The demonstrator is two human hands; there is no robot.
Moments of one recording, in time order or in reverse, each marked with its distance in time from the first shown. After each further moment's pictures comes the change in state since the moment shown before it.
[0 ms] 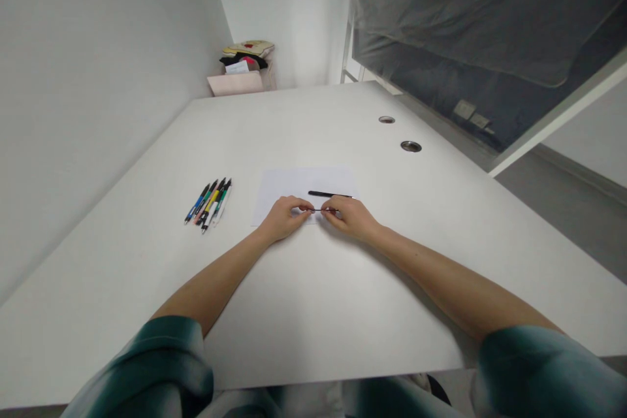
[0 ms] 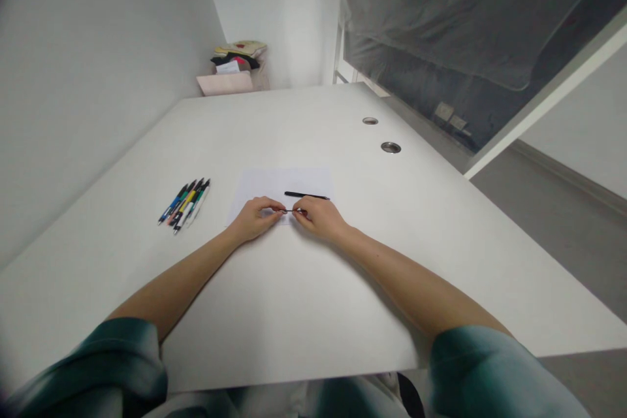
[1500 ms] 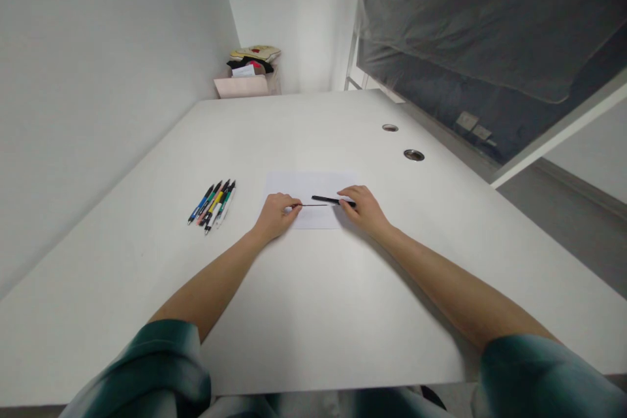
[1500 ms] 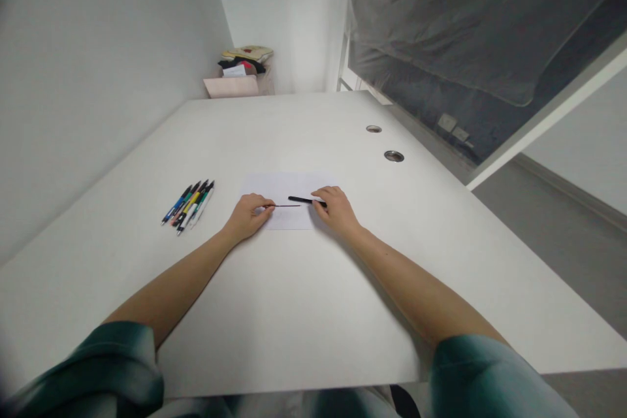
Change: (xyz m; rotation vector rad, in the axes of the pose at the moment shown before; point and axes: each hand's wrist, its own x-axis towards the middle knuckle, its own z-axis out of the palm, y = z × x) left_hand -0.001 -0.022 -0.013 0.215 0.096 0.034; right_hand 0.004 0.039 -0.005 -0.100 0.227 0.045
